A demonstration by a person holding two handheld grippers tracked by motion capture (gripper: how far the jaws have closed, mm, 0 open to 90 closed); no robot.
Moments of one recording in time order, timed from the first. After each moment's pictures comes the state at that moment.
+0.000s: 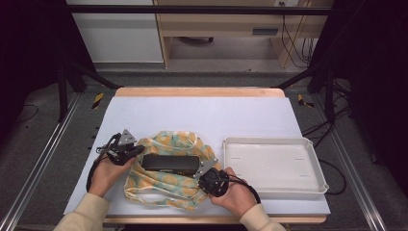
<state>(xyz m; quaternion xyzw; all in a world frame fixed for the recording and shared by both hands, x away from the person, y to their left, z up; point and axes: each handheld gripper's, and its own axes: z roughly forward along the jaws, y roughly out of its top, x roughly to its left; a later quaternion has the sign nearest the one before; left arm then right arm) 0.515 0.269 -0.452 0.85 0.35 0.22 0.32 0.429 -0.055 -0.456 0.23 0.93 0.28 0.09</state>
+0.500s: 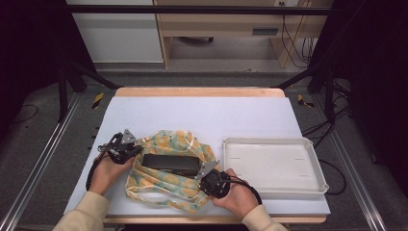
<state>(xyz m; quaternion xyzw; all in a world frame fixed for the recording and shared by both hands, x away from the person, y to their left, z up) 0.522 0.273 -0.460 0.86 0.36 0.22 0.28 0.427 -0.058 -0.458 0.23 0.93 0.29 0.08</state>
